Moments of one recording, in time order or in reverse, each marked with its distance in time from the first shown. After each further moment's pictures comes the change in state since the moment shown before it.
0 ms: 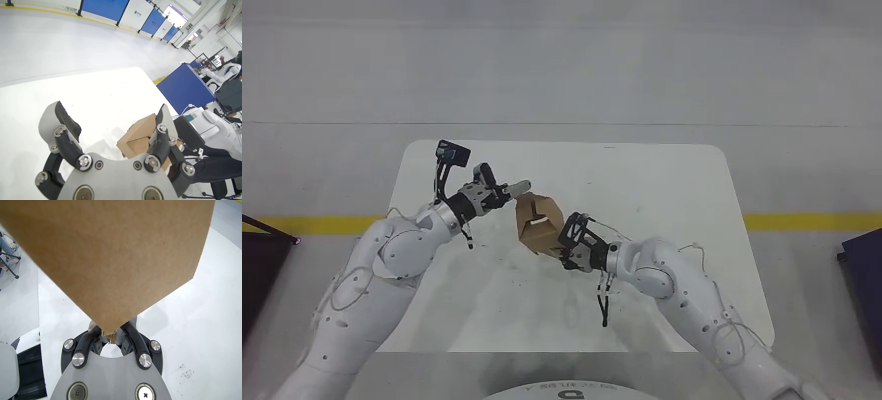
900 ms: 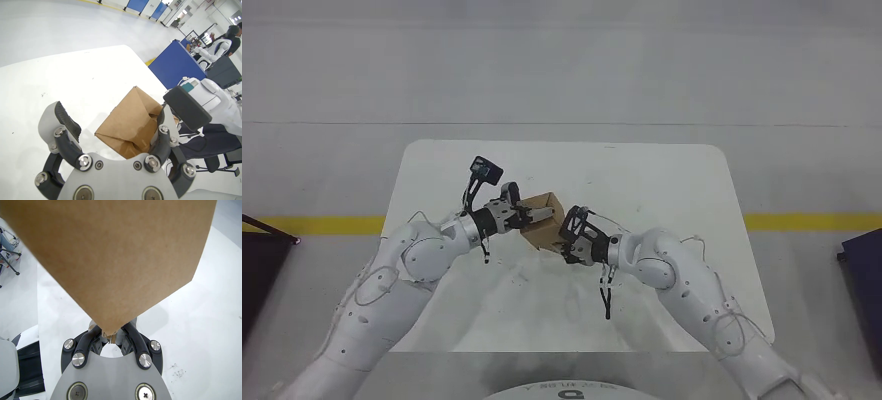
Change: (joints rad) left arm -0.034 -0.015 0.096 0.058 -0.029 -0.124 -0.040; right arm 0.051 -0.001 -0.002 0.024 0.007 -0.047 0.030
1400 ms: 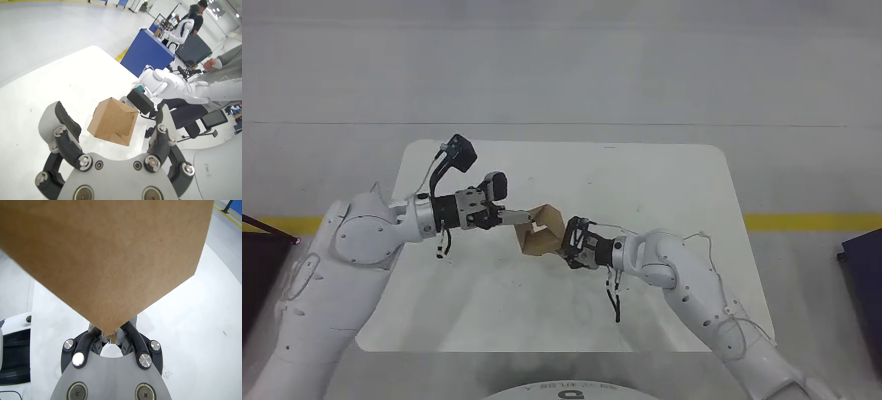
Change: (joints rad) left arm -0.031 0.066 -0.233 -0.133 -0.309 -0.163 -0.477; right arm -0.012 0.015 0.013 -0.014 -0.158 -0.127 -0.105
